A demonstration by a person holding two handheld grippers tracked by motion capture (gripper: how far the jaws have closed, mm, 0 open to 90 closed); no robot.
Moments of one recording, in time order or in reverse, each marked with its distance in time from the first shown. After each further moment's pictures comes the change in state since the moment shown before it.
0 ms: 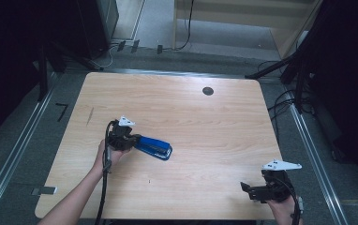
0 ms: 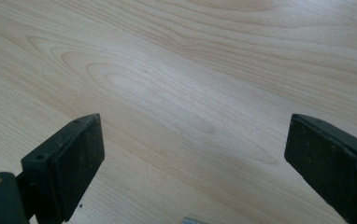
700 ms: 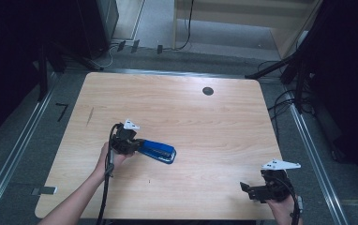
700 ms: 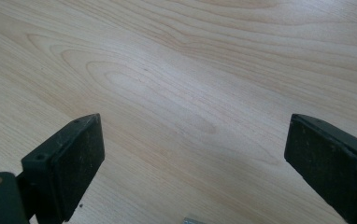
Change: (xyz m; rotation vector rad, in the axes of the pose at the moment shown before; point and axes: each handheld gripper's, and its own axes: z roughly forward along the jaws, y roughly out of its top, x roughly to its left) left arm -0.019 -0.001 -0.003 0.051 -0.029 0.022; right arm -0.001 0.000 0.002 0.010 0.008 0.005
